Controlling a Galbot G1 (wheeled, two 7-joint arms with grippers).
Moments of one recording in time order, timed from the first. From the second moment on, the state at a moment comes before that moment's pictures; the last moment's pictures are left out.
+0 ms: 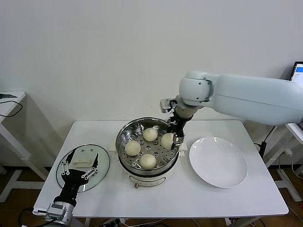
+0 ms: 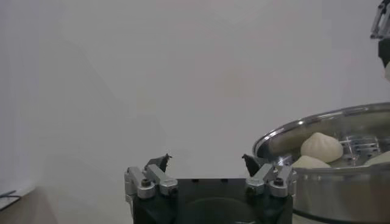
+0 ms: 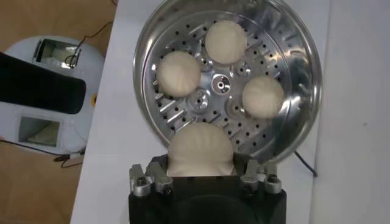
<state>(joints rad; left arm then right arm) 1.62 -1.46 -0.73 -2.13 0.11 -0.07 0.19 0.74 1.03 -1.41 1.52 0.56 -0.61 -1.07</state>
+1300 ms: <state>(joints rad) 1.61 -1.47 -0.74 -2.11 0.10 -0.07 0.20 0.54 1.16 -1.32 1.27 0.45 -0.60 -1.09</state>
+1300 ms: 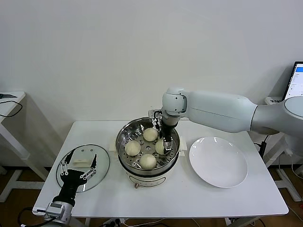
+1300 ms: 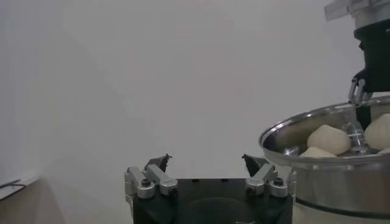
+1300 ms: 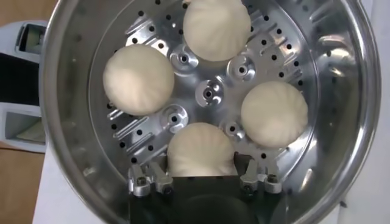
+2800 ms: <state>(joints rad) 1.57 -1.49 -0.76 -2.10 0.07 -0.07 0.16 -0.76 0.70 0.15 1.80 0.65 0.00 -0.25</state>
